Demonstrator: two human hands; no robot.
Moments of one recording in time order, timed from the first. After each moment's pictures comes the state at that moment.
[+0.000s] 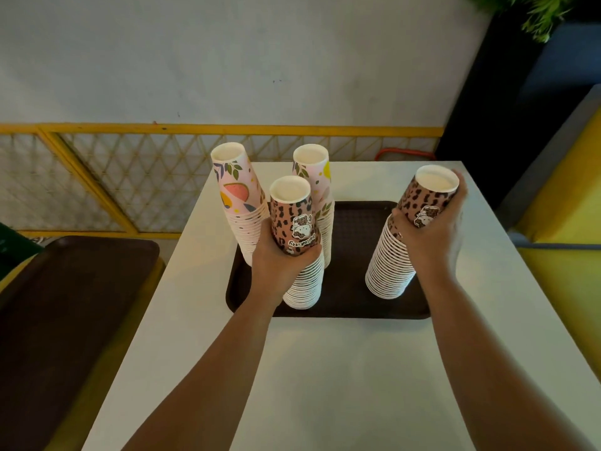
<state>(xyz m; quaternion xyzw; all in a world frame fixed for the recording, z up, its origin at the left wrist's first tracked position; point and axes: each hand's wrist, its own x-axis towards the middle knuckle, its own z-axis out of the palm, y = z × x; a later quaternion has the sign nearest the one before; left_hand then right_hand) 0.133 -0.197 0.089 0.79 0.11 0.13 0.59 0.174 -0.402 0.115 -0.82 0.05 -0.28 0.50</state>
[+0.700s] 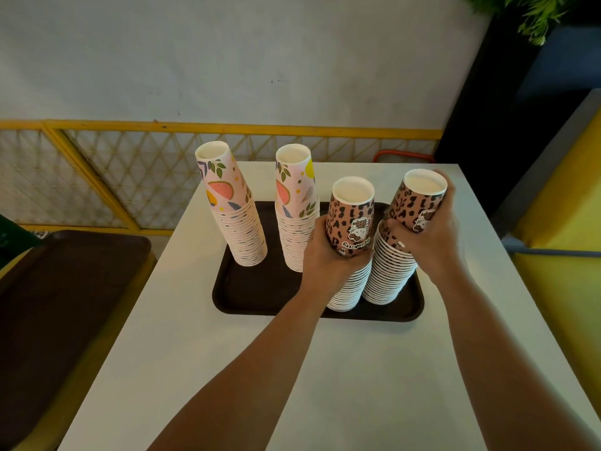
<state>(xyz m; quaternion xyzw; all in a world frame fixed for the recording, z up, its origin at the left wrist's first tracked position) 0.148 -0.286 0.086 0.79 0.05 0.07 0.60 0.182 -0.443 0.117 -0.85 -0.04 -0.17 0.50</state>
